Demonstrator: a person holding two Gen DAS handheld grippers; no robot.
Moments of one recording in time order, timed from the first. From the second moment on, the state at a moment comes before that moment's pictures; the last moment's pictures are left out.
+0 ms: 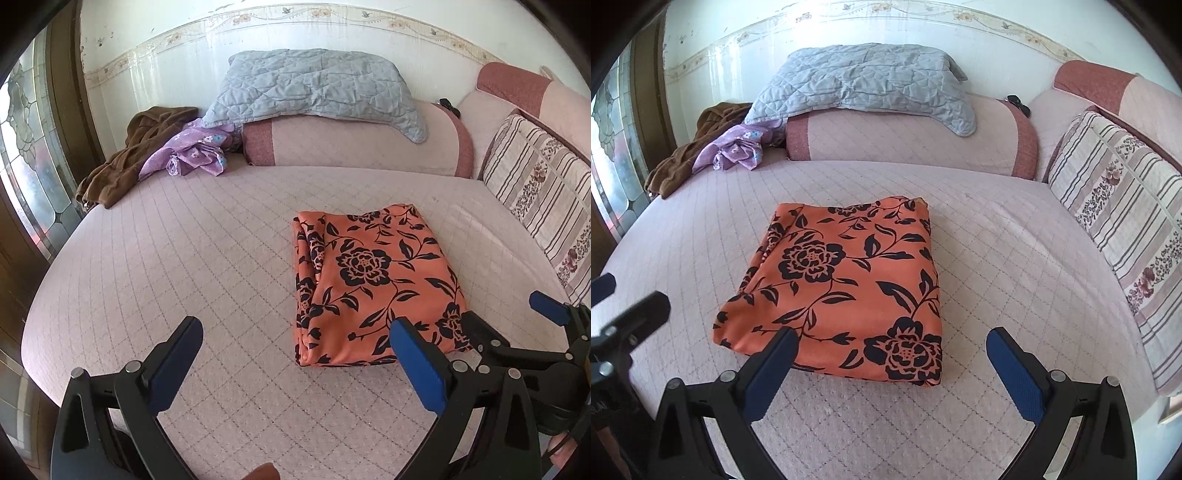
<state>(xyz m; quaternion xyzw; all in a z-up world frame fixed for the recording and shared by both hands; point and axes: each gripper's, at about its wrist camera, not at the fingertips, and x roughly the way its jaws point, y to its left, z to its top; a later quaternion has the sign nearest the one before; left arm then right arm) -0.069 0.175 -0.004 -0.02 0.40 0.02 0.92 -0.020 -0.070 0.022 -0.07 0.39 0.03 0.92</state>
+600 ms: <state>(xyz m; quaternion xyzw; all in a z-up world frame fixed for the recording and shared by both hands) -0.063 0.172 -0.007 -0.02 0.40 0.03 0.92 -0.019 -0.074 0.020 -0.06 0.40 0.02 0.91</state>
